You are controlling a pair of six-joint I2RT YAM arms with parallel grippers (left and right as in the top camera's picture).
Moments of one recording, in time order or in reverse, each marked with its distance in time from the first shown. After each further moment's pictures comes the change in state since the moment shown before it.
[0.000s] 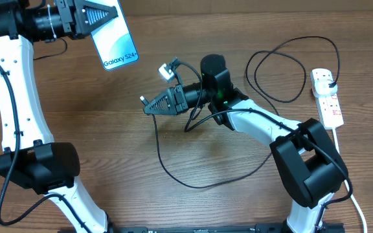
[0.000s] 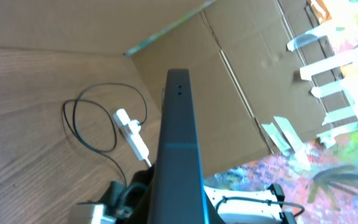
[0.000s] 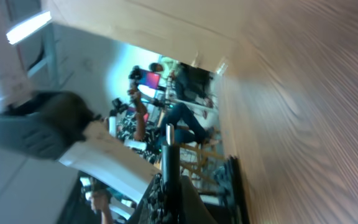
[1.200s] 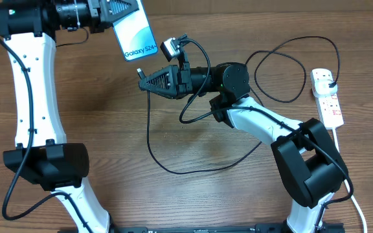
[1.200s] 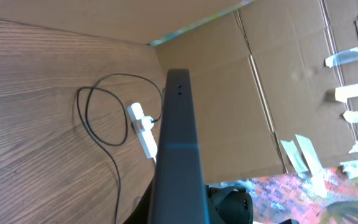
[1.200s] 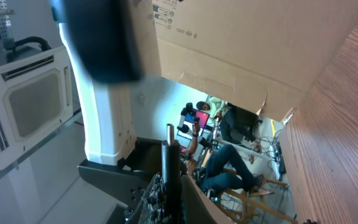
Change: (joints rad) left arm -0.117 0.000 -0.001 0.193 -0.201 -0.332; right arm -0.002 0.001 0.032 0.626 0.187 0.652
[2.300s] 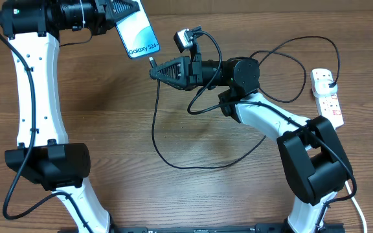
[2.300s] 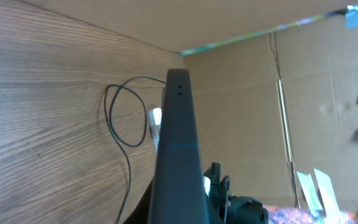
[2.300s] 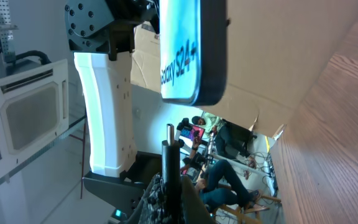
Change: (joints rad) left arm -0.020 0.000 0.000 -0.005 -0.158 -0.130; right arm -0.069 0.000 0.000 0.008 0.007 0.000
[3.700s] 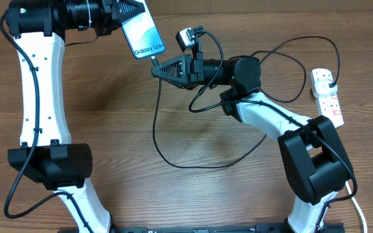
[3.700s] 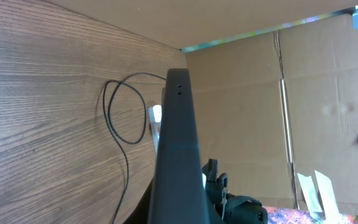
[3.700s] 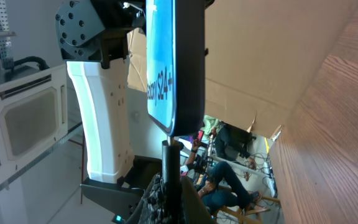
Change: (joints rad) left arm -0.026 0.000 0.000 0.000 -0.023 -0.027; right arm -0.011 0.000 0.000 -0.021 0.000 0.000
